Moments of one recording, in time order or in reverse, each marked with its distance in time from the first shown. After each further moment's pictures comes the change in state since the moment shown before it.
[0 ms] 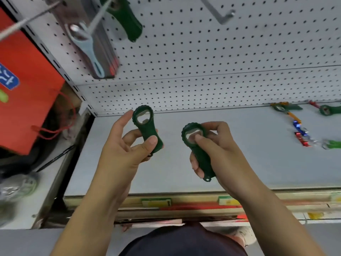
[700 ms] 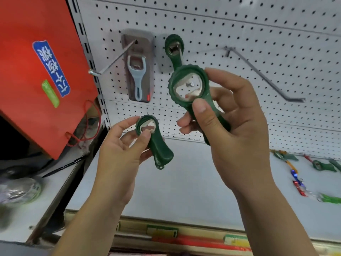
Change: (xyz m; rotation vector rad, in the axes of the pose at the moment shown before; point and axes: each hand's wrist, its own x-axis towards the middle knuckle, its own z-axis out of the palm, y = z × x) left_hand 0.022 0.035 -0.063 -0.338 0.168 0.127; right_hand 0.016 -0.110 0.104 0.032 -0.068 -0.769
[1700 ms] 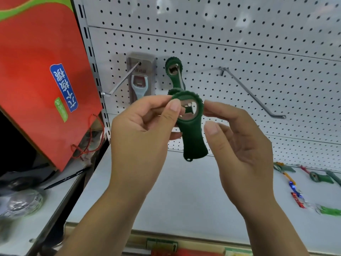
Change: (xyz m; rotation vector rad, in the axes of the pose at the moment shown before) left_hand -0.023 0.061 0.053 0.120 -0.128 0.471; right_hand -0.016 -0.009 -0.012 -0.353 0.082 -0.121
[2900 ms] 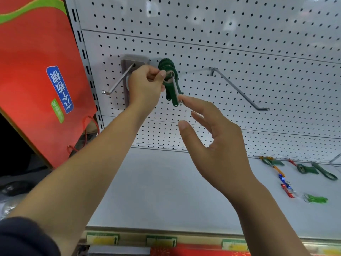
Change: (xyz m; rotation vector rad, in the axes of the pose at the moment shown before) left_hand 0.142 -0.075 0.011 0.303 0.009 0.050; right_hand 0.000 -0.003 0.012 -0.278 -0.131 0.054
